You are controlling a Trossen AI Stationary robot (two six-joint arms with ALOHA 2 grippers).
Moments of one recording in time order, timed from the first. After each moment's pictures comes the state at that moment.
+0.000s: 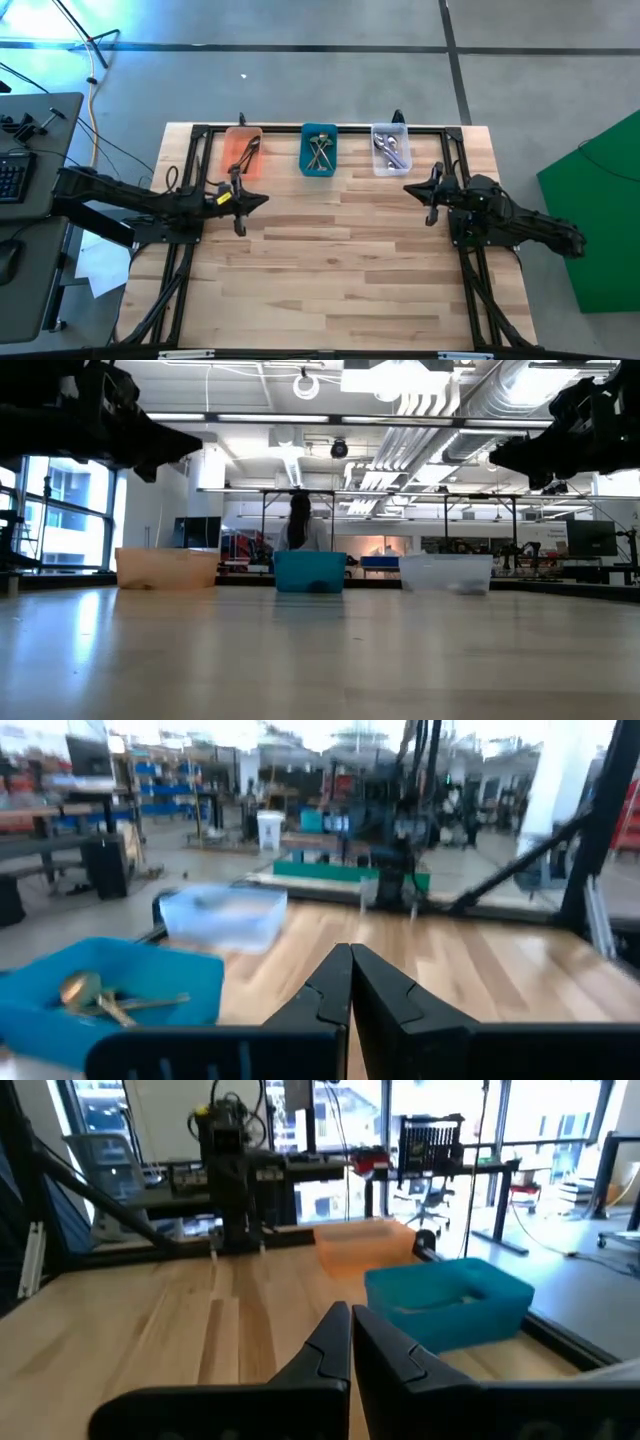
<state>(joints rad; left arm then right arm) -0.08 0.74 0.01 0.78 -0.28 -0.04 -0.32 0.01 0.05 -0.03 -0.11 0.03</state>
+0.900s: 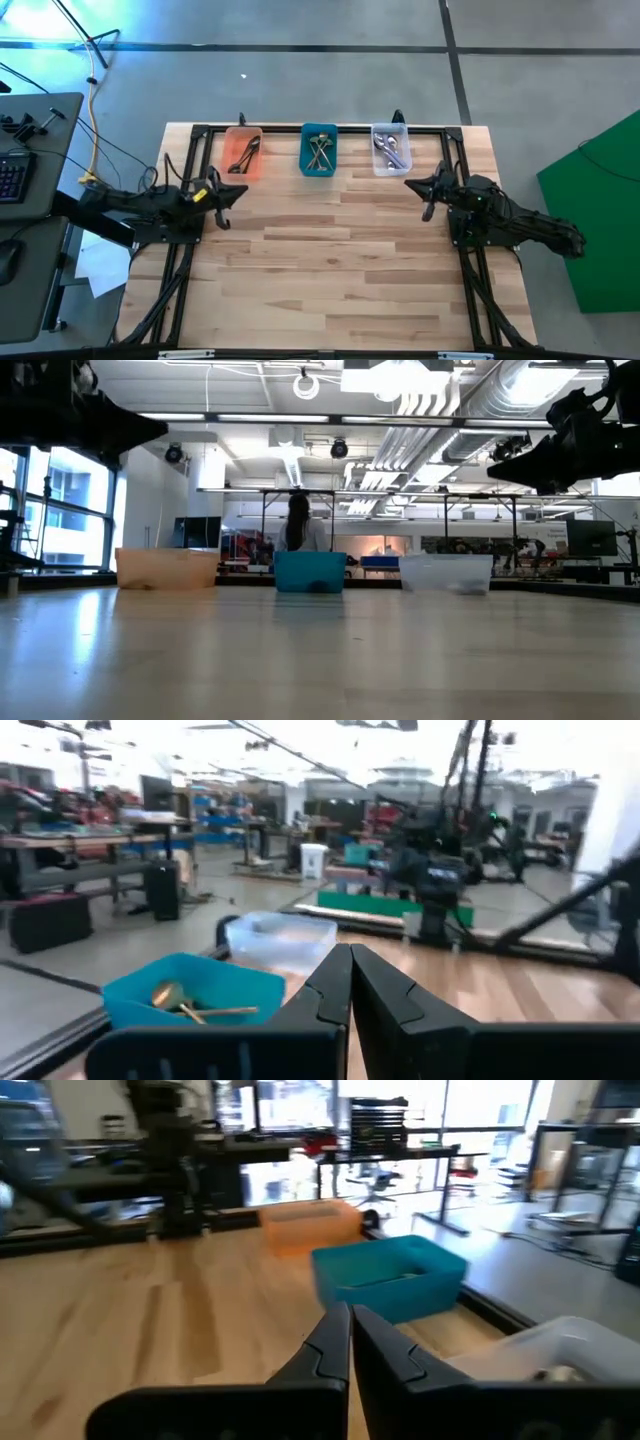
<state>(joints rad) -0.17 0.00 0.01 0.16 -0.51 0.02 -0.32 0.00 0.05 -0.09 0.03 0.00</state>
